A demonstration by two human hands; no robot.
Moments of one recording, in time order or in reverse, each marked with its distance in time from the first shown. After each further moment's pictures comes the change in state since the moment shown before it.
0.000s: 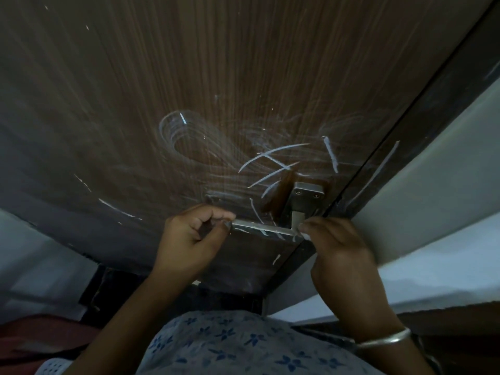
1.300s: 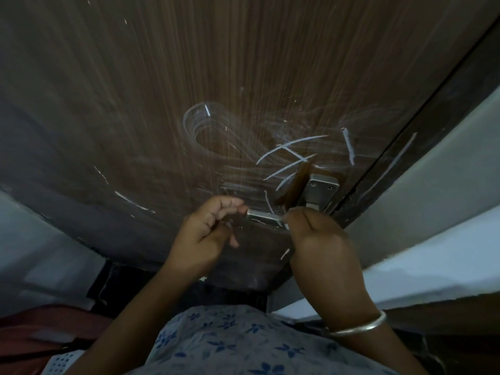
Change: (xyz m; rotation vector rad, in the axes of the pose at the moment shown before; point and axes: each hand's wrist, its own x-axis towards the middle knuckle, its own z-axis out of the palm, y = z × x) left_hand -0.011 0.000 -0.011 -0.170 -0.153 -0.127; right_hand 0.009 -0.049 0.004 -0.085 -0.109 0.013
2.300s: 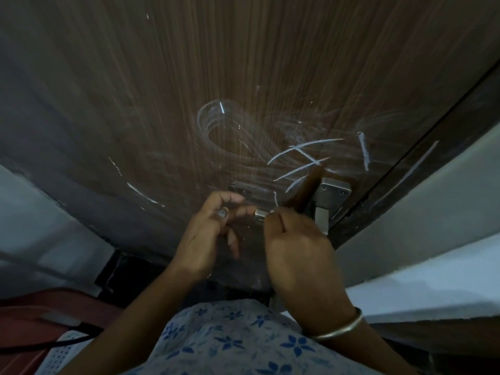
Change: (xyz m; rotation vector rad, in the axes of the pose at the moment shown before) left_hand -0.001 0.004 0.004 -0.269 0.052 -0.142; right_hand 0.009 -0.031 0.006 -0.111 -0.029 -0.089
